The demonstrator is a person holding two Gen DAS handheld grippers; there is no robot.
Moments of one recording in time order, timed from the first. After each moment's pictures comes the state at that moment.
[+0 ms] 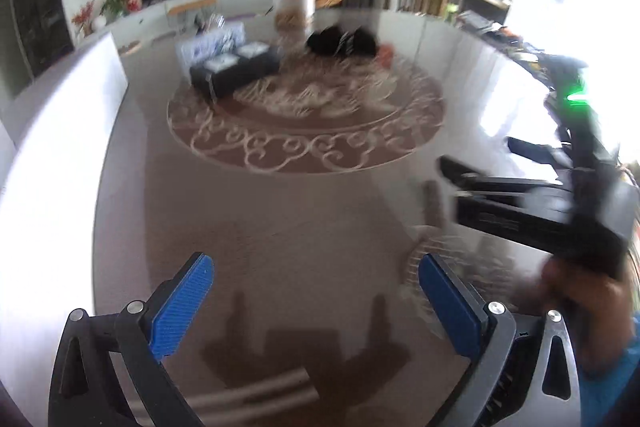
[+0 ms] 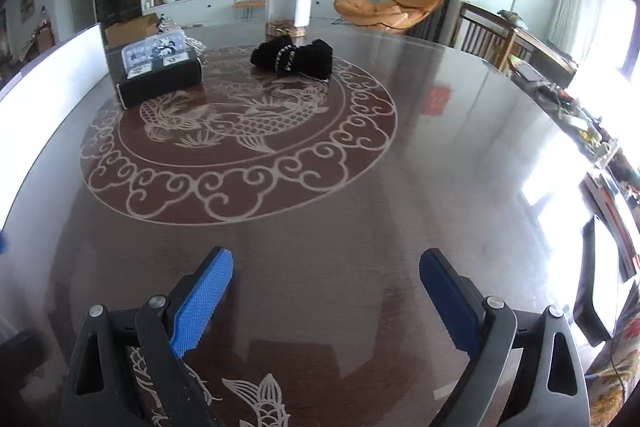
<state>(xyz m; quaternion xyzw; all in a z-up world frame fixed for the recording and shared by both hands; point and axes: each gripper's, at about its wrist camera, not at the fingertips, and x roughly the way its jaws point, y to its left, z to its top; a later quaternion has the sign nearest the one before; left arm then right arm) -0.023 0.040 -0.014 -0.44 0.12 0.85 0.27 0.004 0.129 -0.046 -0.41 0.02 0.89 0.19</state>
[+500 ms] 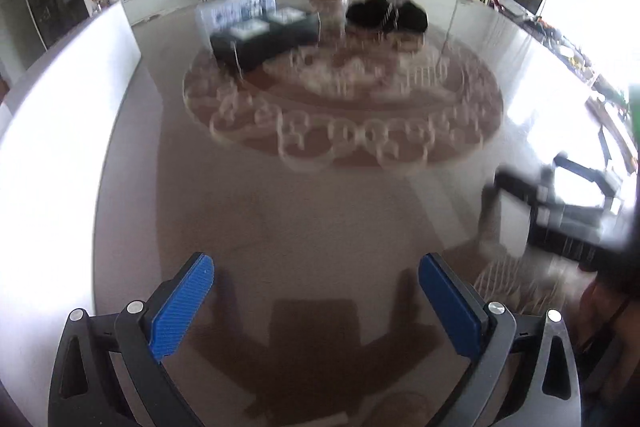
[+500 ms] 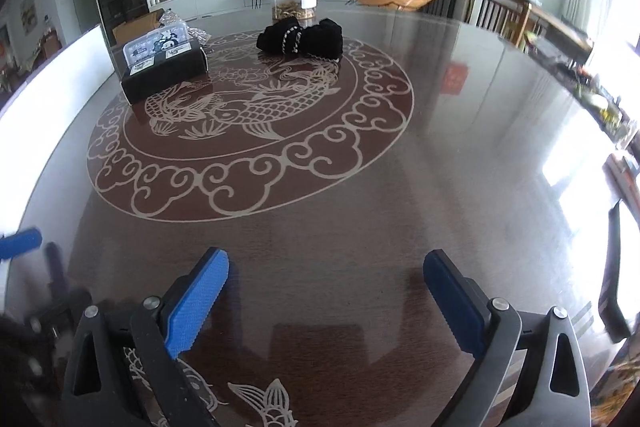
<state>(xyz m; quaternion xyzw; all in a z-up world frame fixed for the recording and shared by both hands) -0.063 0.045 -0.029 -0.47 0.12 0.84 0.23 0.004 0.139 -0.053 -0.44 0.07 0.88 0.17</state>
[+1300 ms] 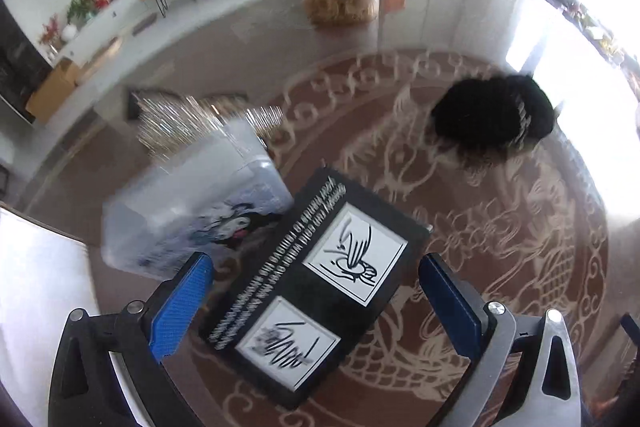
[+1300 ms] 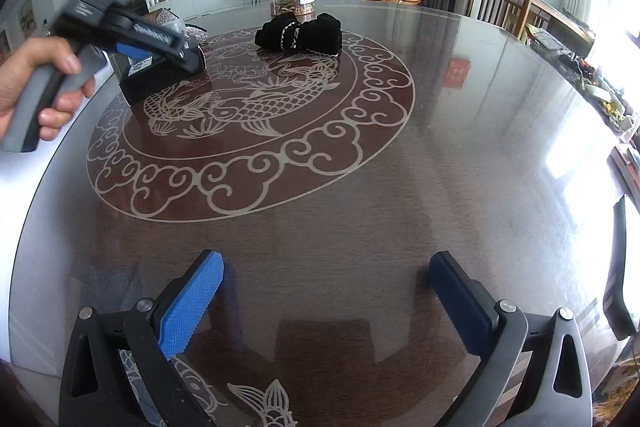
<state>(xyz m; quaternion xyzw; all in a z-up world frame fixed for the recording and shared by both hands) -0.295 0.145 -0.038 -0.51 0.24 0.78 0.26 0.003 0.138 -0.054 -0.45 0.08 0.88 0.16</state>
